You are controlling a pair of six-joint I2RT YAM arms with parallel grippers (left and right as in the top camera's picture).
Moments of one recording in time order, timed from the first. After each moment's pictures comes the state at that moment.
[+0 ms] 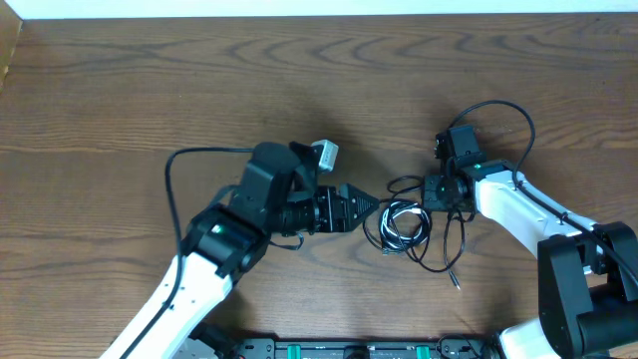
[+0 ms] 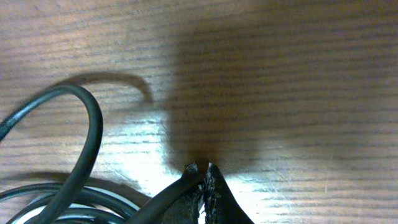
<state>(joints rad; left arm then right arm) -0.55 1.14 0.89 -0.46 0.61 -0.75 0.26 1.69 0.87 -0.51 -0.03 0.36</state>
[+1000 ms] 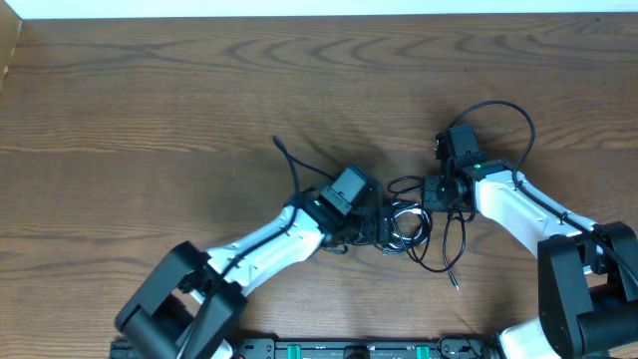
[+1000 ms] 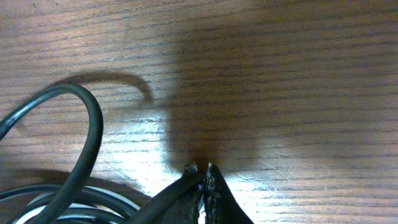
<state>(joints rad) -0.78 1.68 0.89 -0.37 0.25 -0.81 0.26 1.69 0.87 -0.51 -0.03 0.36</state>
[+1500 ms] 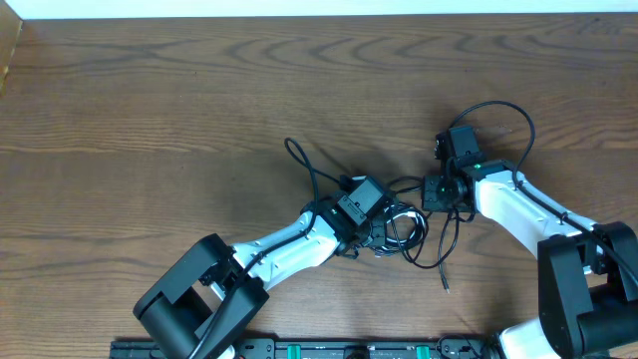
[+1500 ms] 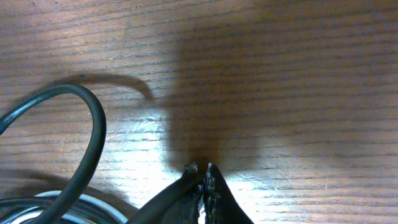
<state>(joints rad) -0.85 1.74 0.89 -0.30 0.09 -0.88 0.26 1.69 0.87 -0.51 -0.03 0.36</state>
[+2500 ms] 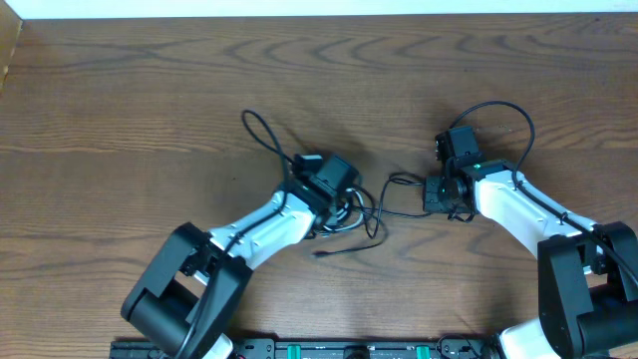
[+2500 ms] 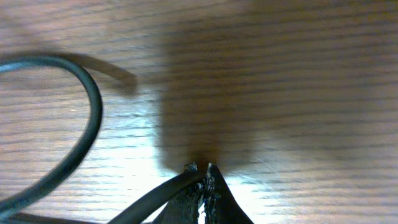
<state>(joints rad) -0.64 1.73 0.90 -0.50 -0.28 -0.69 0.26 1.69 0.87 -0.54 0.01 0.36</state>
